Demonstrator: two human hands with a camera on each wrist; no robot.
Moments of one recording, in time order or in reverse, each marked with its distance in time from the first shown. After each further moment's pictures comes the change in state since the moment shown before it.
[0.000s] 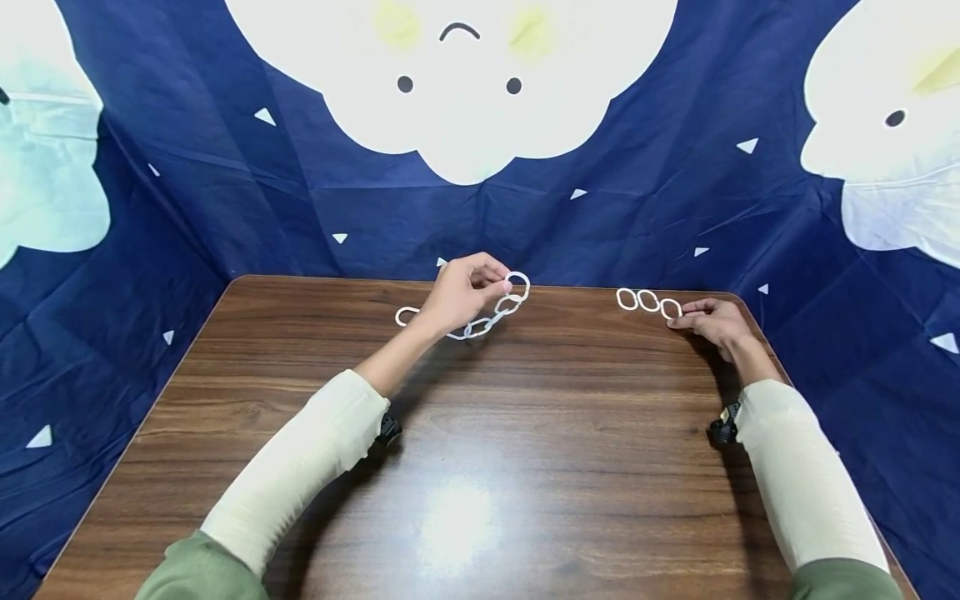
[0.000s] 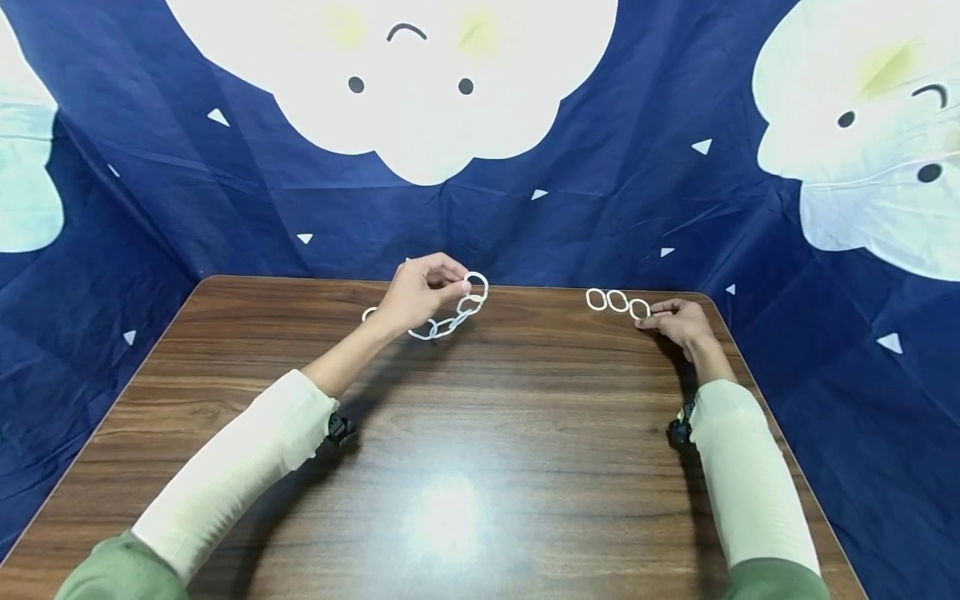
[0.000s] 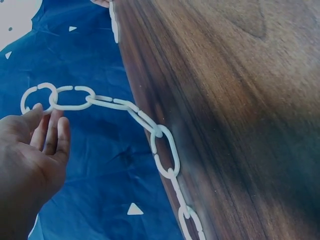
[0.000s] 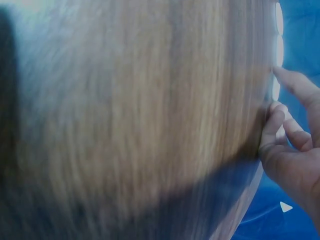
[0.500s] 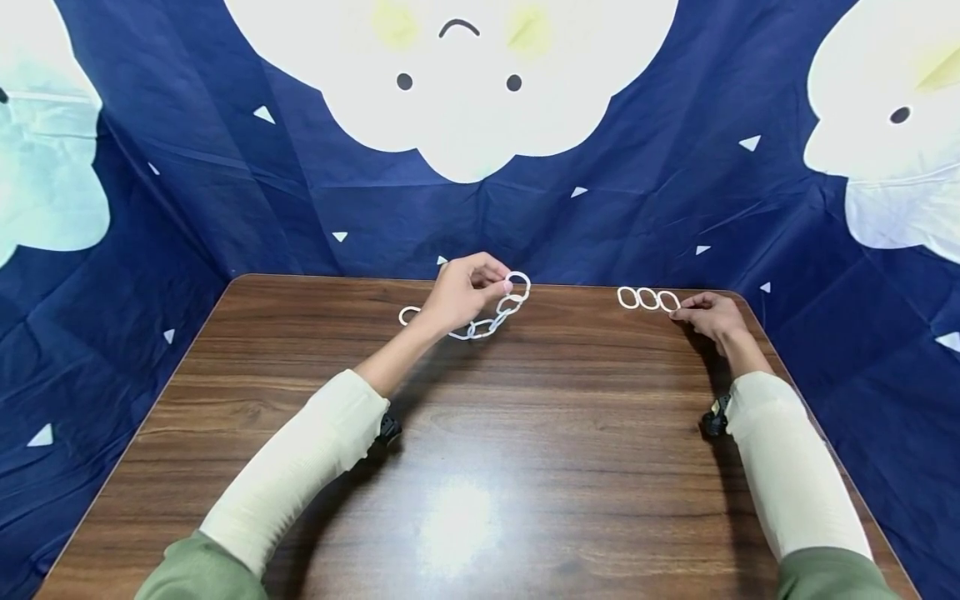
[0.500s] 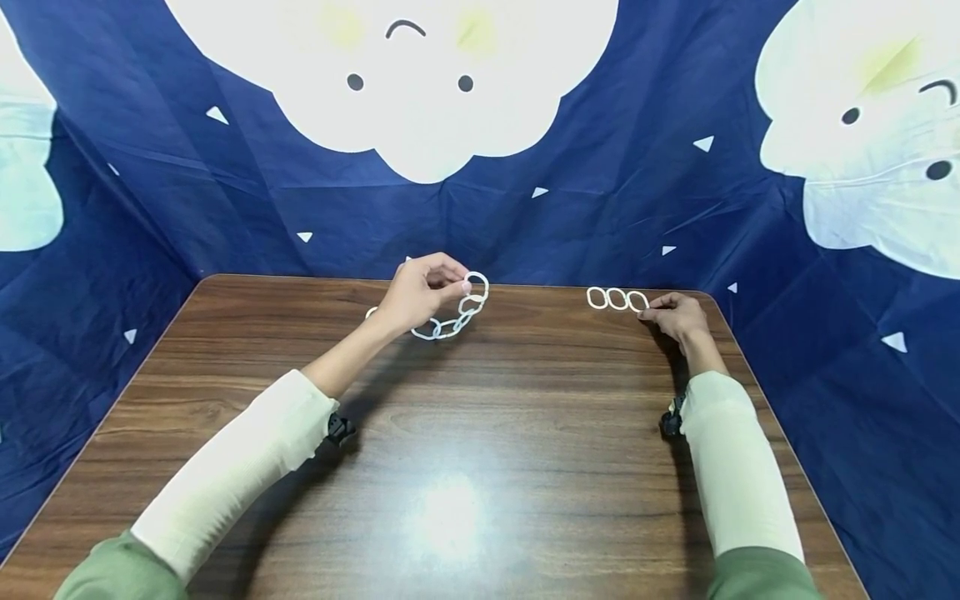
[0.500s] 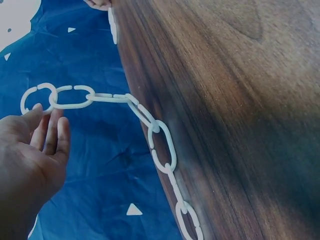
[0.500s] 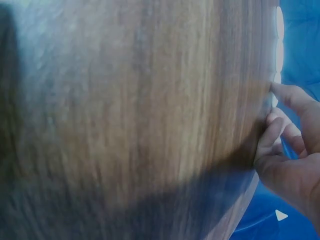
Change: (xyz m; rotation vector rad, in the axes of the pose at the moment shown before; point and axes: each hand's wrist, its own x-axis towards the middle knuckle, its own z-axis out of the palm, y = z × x) left_hand 0.000 -0.003 0.002 -0.016 0.011 0.009; right_hand 0.008 -0.006 0.003 -0.057 0.044 0.038
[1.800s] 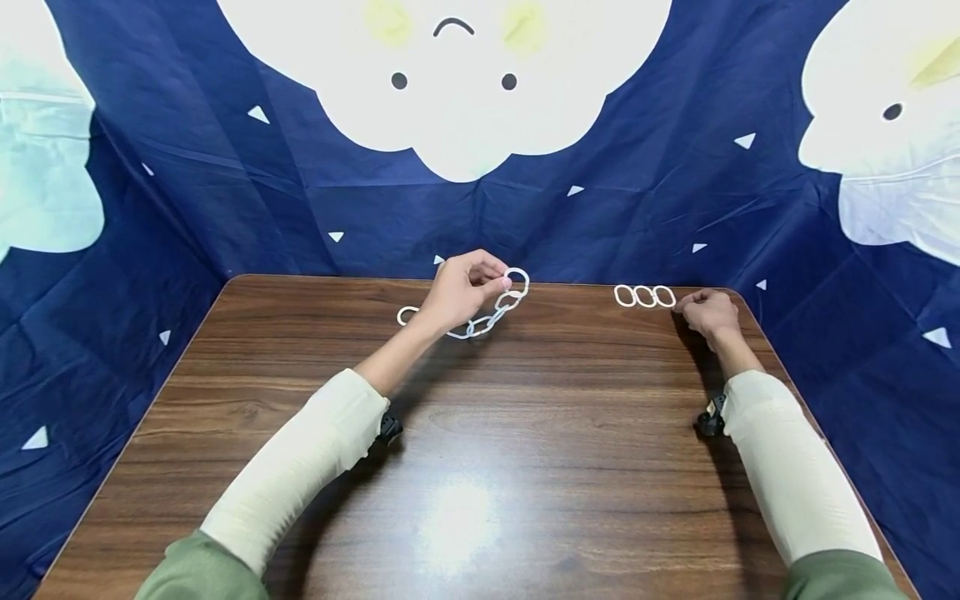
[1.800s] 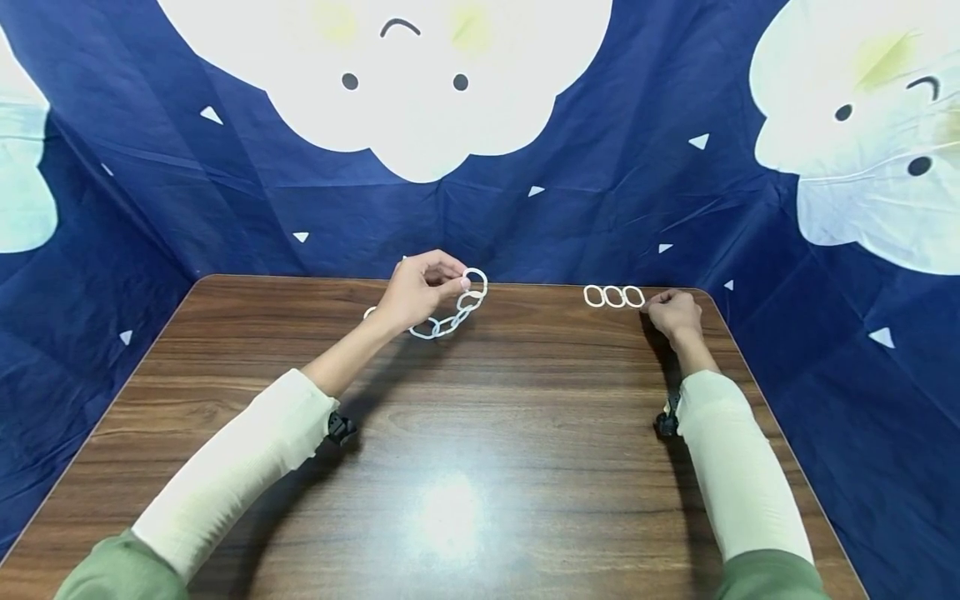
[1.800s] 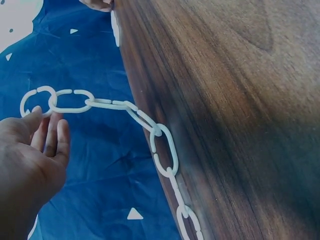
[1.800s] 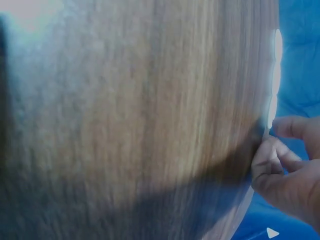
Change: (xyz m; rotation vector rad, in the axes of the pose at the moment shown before) left_hand 0.002 0.003 0.002 0.005 0.018 -0.008; right_hand 0.028 0.014 0.003 -0.032 0.142 0.026
